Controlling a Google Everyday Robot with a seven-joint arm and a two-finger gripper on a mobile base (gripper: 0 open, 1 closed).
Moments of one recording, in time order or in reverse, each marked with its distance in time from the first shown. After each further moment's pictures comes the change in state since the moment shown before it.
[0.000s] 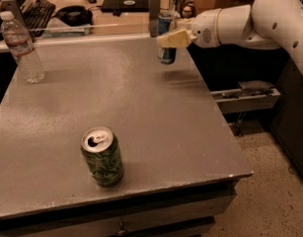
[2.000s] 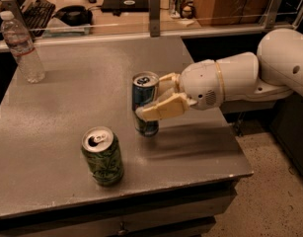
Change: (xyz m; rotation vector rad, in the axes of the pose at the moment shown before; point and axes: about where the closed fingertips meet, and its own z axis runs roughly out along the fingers) arm 0.036 0.241 -0.052 -0.480 -0.009 -0.062
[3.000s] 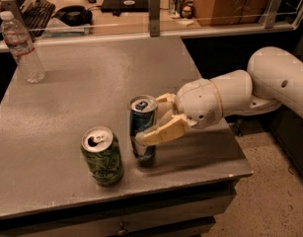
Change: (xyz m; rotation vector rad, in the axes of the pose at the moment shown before) arm 0.024 0.044 0.011 -0.170 -0.034 -0.023
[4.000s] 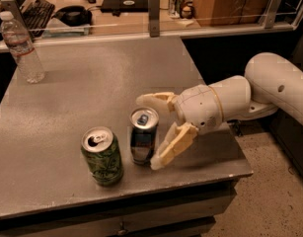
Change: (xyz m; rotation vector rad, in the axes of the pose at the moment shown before) arm 0.009 0.011 0.003 -0.053 -0.010 -0.038
